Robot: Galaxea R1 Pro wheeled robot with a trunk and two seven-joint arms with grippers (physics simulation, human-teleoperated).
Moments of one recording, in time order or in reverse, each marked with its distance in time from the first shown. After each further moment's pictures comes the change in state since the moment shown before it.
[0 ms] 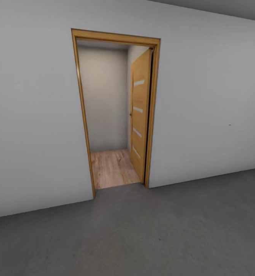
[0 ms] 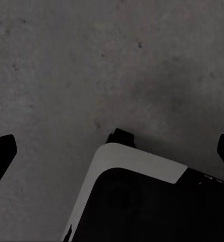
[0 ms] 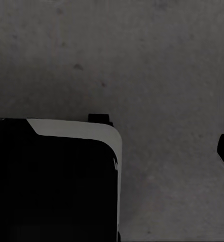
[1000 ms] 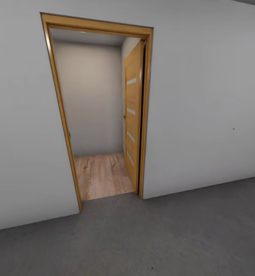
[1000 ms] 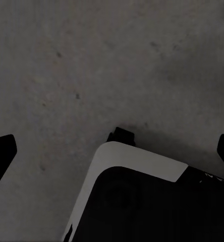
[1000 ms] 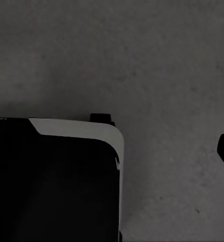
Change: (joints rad) left arm 0.000 0.000 -0.001 0.000 -0.003 0.005 0.000; right arm 0.000 0.000 0.000 0.000 0.000 0.000 0.008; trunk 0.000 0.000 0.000
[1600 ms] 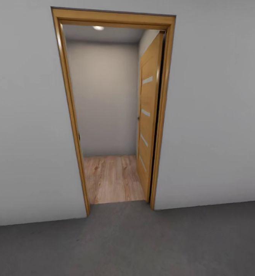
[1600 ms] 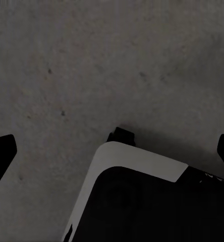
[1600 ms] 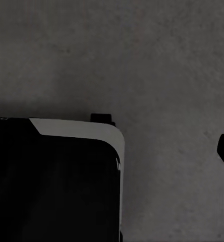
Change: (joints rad) left arm 0.000 0.000 0.000 0.000 0.000 0.000 0.000; right arm 0.000 0.001 0.000 0.000 0.000 0.000 0.001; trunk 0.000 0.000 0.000
